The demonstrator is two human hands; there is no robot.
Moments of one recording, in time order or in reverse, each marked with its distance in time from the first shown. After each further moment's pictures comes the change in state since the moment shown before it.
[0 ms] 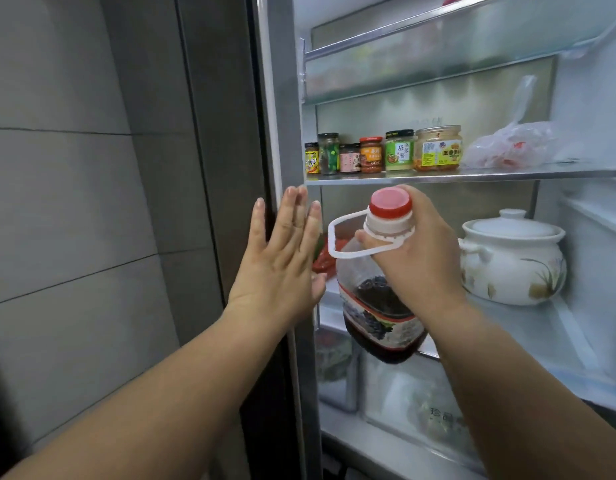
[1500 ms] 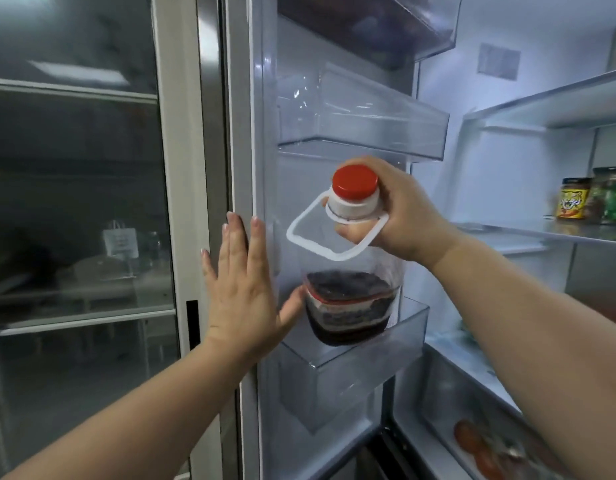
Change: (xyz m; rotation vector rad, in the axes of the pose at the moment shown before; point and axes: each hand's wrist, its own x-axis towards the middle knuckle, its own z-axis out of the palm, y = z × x) left_hand -0.132 -0.221 -0.006 -0.117 -0.088 -0.717; right_hand 0.059 -0.199 0.188 0.894 -0.706 -0.640
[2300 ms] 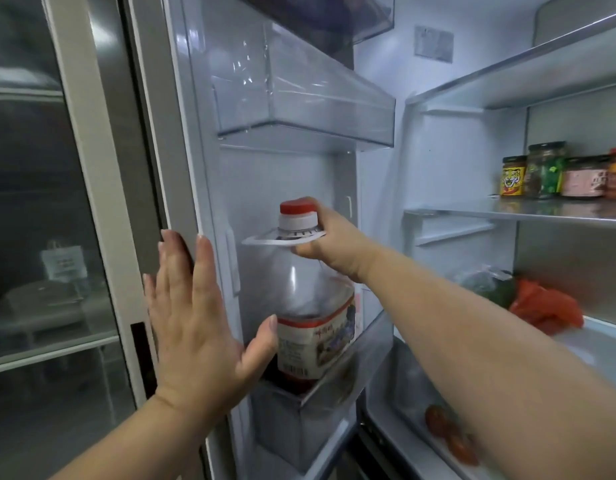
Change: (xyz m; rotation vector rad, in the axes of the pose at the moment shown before) left_hand -0.011 0.032 0.009 -0.153 0.188 0.116; right_hand -0.016 0.088 0.018 0.191 -0.122 0.463
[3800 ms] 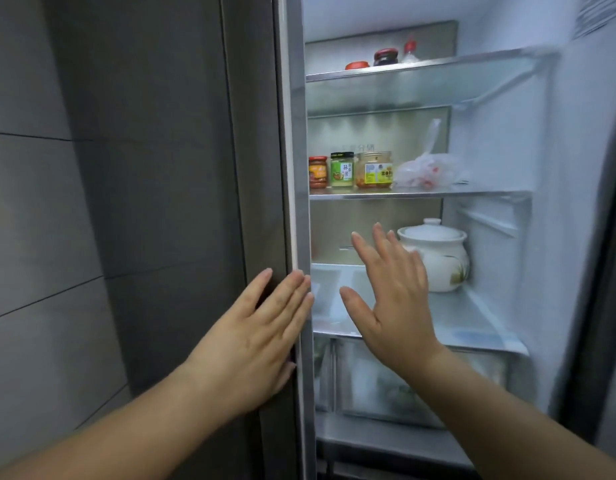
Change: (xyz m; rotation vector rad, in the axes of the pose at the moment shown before) left_hand -0.028 0.104 0.043 -0.173 -0.165 1.125; right_hand -0.284 -0.064 -0.002 -1.430 0.881 0.366
